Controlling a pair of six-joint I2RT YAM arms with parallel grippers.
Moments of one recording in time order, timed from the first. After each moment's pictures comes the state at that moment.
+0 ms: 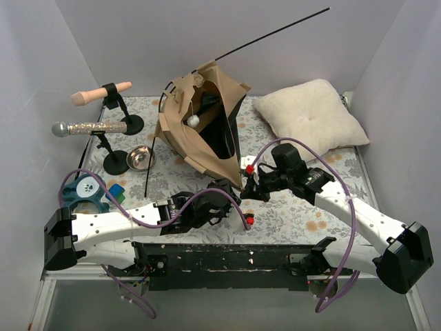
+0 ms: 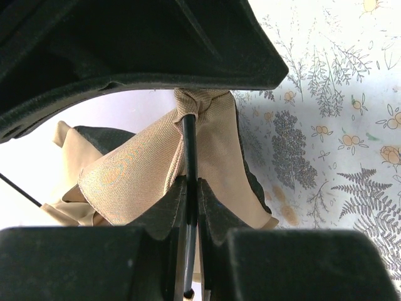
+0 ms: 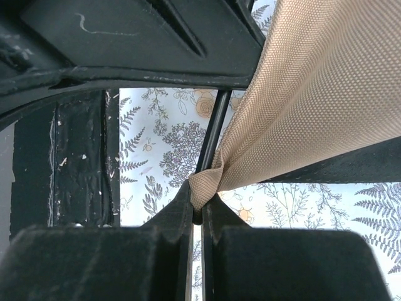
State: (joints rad) left arm -1.26 1.19 0.87 -0.23 -0.47 1.28; right arm 0.70 1.13 0.86 -0.43 -0.74 -0.45
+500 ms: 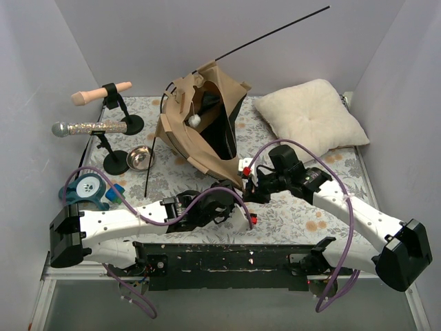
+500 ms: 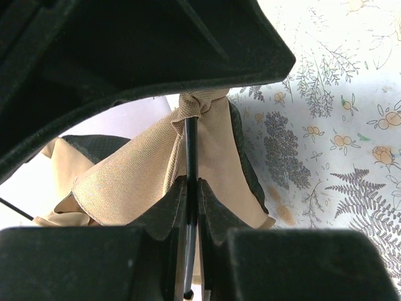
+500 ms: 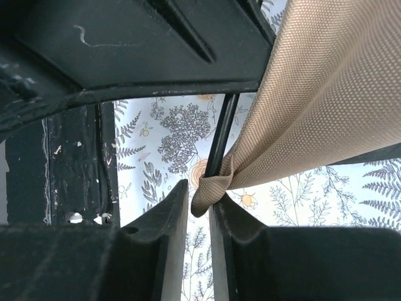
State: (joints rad) left arm -1.26 1.25 0.90 -0.25 -0.46 1.28; right arm 0.71 1.15 0.86 -0.47 -0.69 -0.47
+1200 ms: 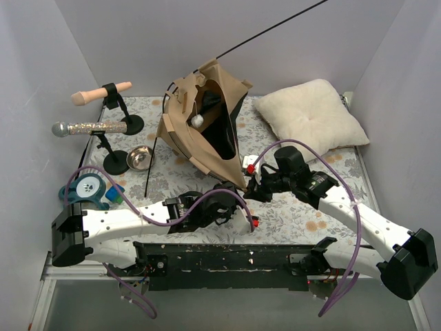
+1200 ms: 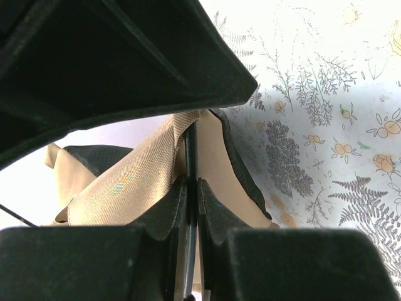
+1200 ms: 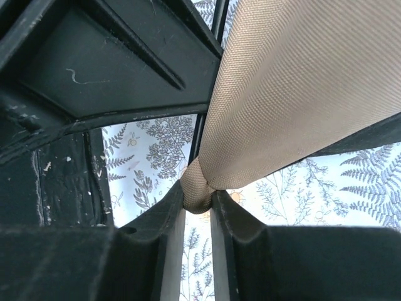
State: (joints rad) left arm -1.27 1.26 0.90 -0.23 -0.42 1.30; right arm 0.71 1.07 0.83 -0.42 -0.61 -0.41
